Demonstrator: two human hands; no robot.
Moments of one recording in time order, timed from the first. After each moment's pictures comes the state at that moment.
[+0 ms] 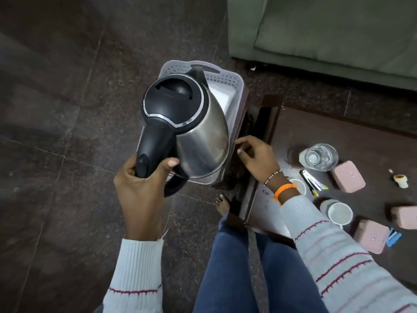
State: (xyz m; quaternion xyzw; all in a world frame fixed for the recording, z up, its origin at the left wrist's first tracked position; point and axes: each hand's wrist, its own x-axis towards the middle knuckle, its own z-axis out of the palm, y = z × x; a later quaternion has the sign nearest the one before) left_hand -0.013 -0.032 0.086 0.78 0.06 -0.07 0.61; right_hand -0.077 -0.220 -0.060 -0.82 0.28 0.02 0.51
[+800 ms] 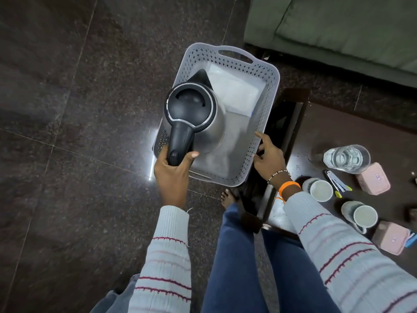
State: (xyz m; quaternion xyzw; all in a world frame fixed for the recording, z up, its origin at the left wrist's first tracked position) left_hand 0.055 0.024 -0.035 0.80 0.11 -0.13 0.57; right_hand -0.031 -0.164 -0.107 -0.81 0.39 0.11 0.42
